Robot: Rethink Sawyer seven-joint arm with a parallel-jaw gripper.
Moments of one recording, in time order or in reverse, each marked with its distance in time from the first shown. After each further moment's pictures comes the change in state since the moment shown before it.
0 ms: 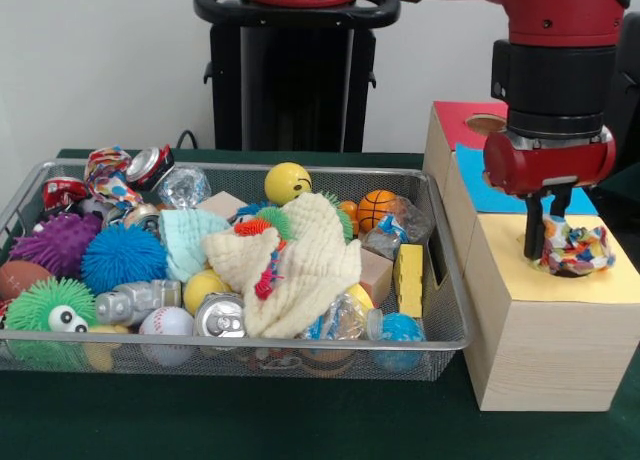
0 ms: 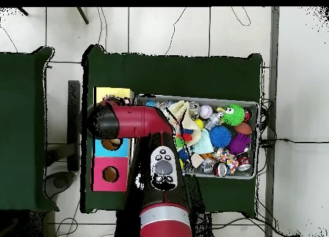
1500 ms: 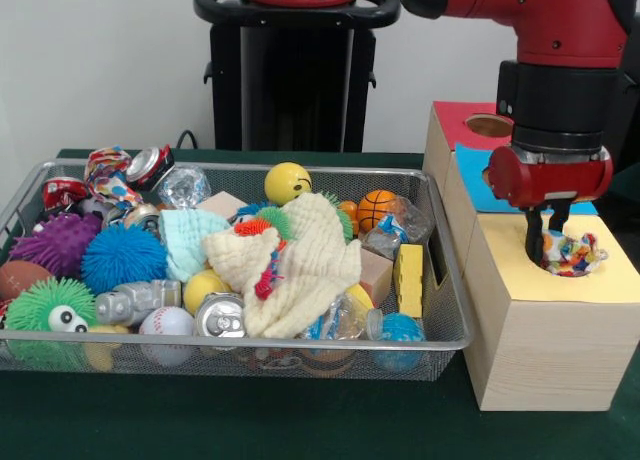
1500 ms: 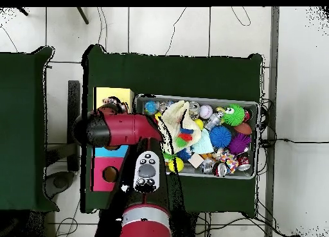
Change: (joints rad) arm 0.087 0.054 -0.086 0.012 0.027 -0.118 0.000
